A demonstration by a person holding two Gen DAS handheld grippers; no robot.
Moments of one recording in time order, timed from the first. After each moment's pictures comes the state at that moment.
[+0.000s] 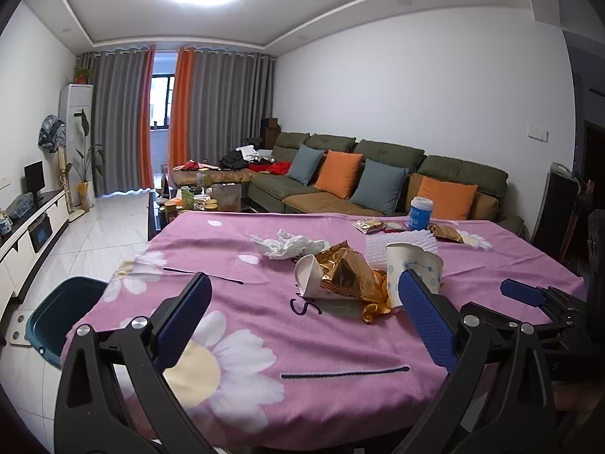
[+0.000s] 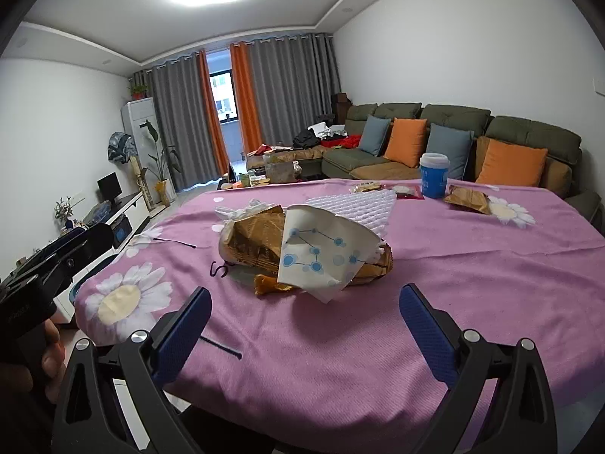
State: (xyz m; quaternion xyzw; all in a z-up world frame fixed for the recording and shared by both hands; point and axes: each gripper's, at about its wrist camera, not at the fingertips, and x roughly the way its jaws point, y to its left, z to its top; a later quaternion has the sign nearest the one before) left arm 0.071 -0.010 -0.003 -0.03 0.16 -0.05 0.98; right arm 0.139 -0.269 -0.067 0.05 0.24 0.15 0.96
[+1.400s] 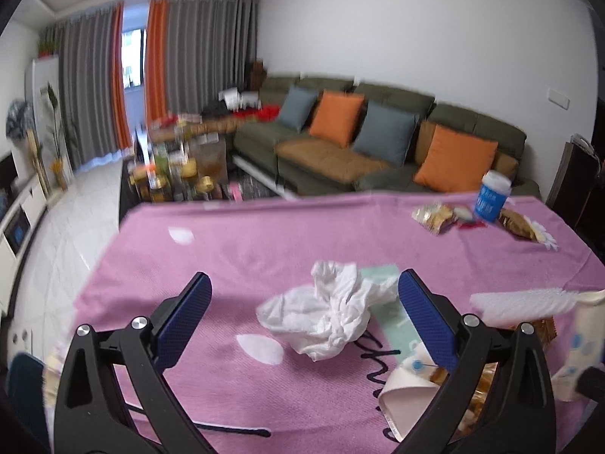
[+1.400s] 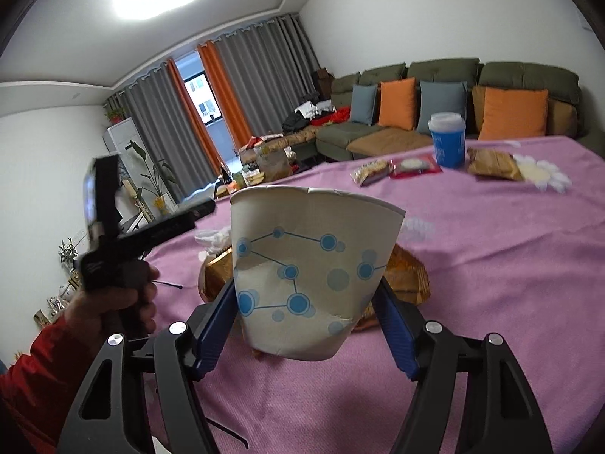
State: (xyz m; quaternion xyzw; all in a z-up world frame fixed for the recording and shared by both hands) left arm 0.351 0.024 -0.043 -0.01 0.30 -0.08 0.95; right arm 0.219 -0.259 -0.074 0.14 0.28 0.15 0.94
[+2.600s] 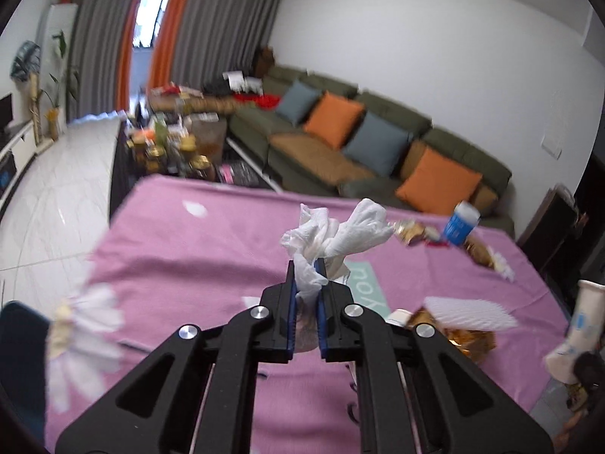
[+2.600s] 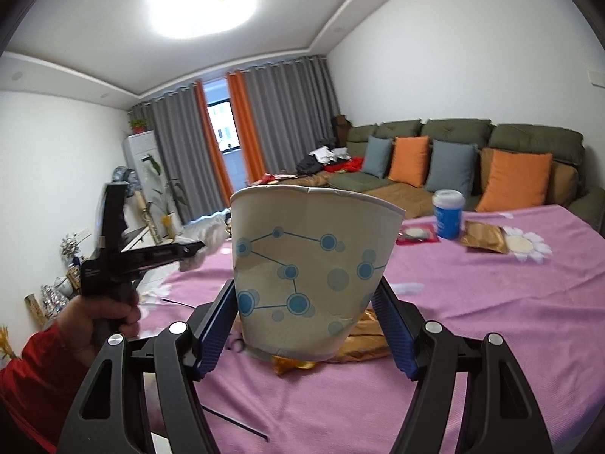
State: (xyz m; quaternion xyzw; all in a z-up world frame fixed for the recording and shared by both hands) left arm 0.285 0.059 -0.006 -0.10 0.28 -0.09 0.95; right arm 0.180 -0.260 -0.024 0.09 0.19 0.16 0.96
